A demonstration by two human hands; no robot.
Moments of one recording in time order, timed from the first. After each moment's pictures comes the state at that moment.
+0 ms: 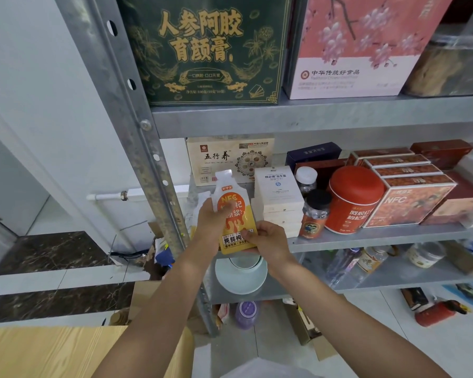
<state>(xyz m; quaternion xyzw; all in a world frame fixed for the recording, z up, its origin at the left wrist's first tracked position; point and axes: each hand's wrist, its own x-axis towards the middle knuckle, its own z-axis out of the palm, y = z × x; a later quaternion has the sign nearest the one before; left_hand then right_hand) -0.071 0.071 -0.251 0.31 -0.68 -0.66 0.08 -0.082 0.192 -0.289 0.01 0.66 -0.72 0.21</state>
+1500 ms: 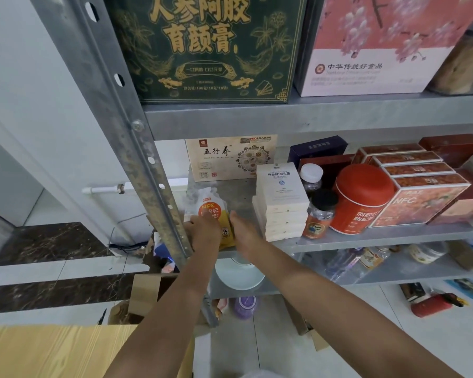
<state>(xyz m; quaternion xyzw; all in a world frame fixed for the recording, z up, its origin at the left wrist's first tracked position) -0.111 0.039 -0.334 0.44 -0.78 -0.43 0.05 -0.123 0.124 -0.311 0.11 0.68 -0.62 0.37</state>
